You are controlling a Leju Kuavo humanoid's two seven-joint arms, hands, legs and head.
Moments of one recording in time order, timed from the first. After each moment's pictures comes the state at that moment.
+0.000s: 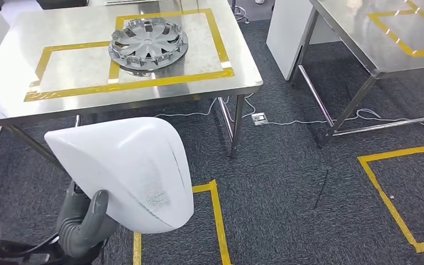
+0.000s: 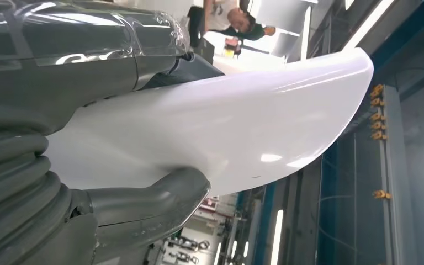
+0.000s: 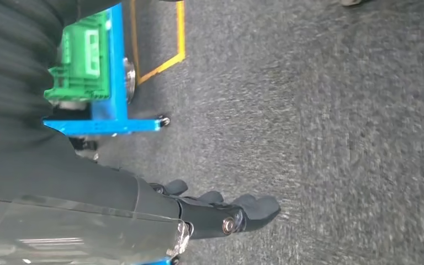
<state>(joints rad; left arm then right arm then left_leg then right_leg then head) -0.02 0.31 -0.66 -2.13 0.49 0.16 -0.39 -0.18 -0.02 -1.28 -0.08 1.57 -0.06 0.16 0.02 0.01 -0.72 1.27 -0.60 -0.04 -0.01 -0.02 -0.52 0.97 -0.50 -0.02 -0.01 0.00</state>
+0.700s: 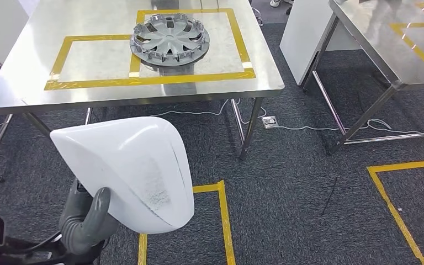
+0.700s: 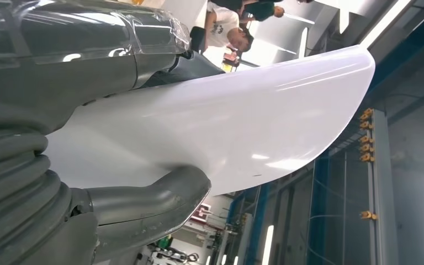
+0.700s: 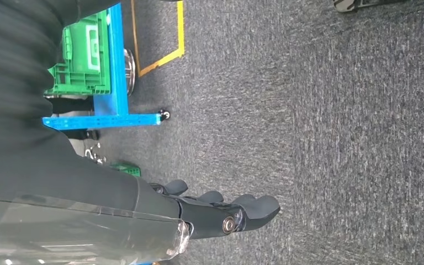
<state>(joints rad) -0.01 0.31 -0.66 -2.13 0.51 0.17 -0.39 -0.18 -0.02 -1.28 -0.08 1.57 -0.06 0.16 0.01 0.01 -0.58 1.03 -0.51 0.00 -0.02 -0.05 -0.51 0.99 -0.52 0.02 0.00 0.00</state>
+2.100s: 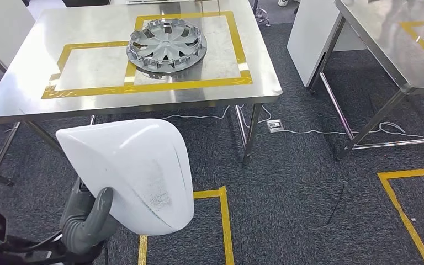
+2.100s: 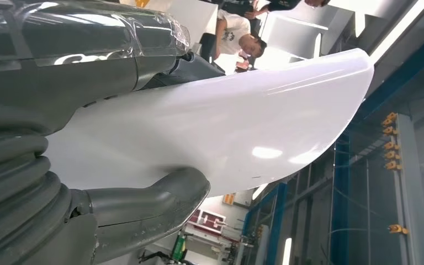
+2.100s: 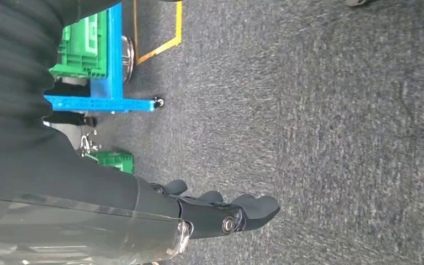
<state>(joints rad) -0.02 0.31 -0.66 -2.12 0.52 0.16 -0.35 -0.18 -0.01 -1.29 -0.08 1.57 -0.06 0.16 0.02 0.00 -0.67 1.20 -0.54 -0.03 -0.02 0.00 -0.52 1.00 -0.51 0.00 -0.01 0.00</state>
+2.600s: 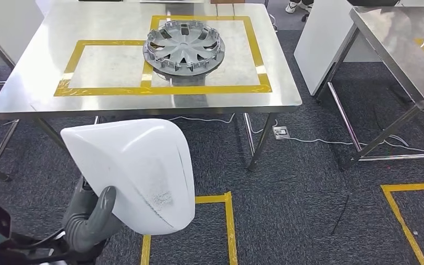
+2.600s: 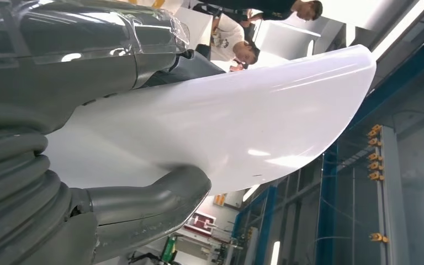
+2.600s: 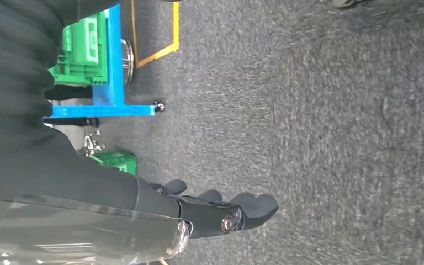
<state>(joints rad) -0.02 0.31 -0.66 -2.12 0.52 0.16 -0.35 -0.17 -0.01 -1.29 -0.08 1.57 -0.06 0.16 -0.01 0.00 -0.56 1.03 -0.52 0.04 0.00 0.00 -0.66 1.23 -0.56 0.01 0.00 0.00</state>
